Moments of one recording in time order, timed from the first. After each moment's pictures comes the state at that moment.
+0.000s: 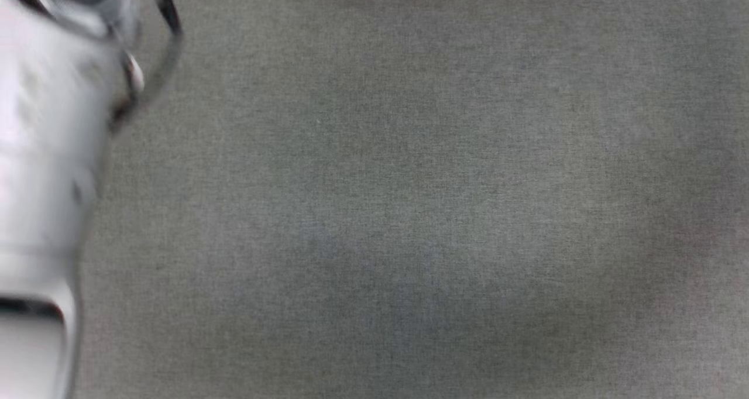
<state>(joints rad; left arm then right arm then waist) -1.39 0.38 -0.48 0.63 -1.44 -0.13 -0.15 -1.41 -0.45 0.22 0.92 0.84 0.13 -0.05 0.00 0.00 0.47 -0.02</state>
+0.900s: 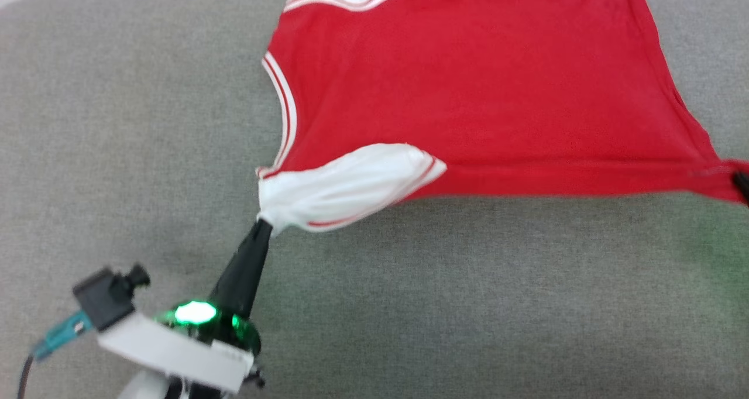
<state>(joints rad) -0.20 0.50 -0.45 -0.15 -1.33 -0.13 -0.26 -0.31 -0.79 0.26 0.14 1.21 0.13 0.08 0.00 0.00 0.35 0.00</state>
